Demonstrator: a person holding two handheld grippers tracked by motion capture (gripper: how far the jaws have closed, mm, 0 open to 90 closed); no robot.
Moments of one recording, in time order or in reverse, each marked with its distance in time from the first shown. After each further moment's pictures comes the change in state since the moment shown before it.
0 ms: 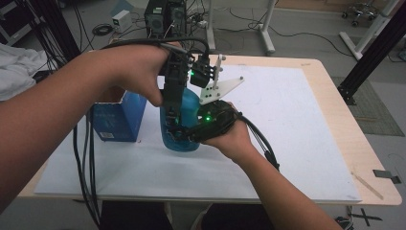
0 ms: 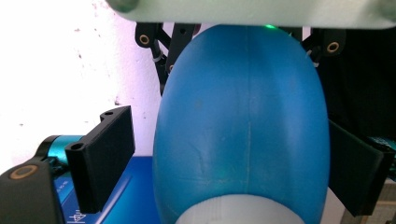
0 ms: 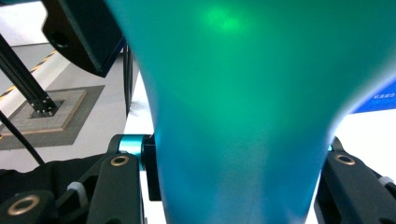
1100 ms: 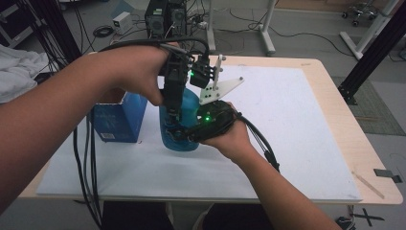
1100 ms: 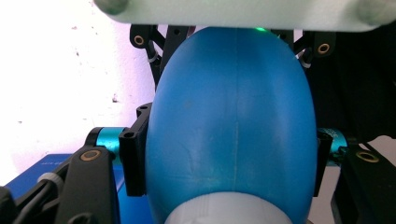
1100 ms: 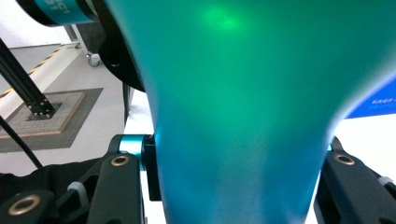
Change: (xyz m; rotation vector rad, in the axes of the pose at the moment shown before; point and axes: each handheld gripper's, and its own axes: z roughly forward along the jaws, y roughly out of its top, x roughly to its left) left arm -0.004 0.001 -0.004 0.010 0.002 0.001; right arm 0.002 0.001 0.000 -0.016 -0.007 -0.005
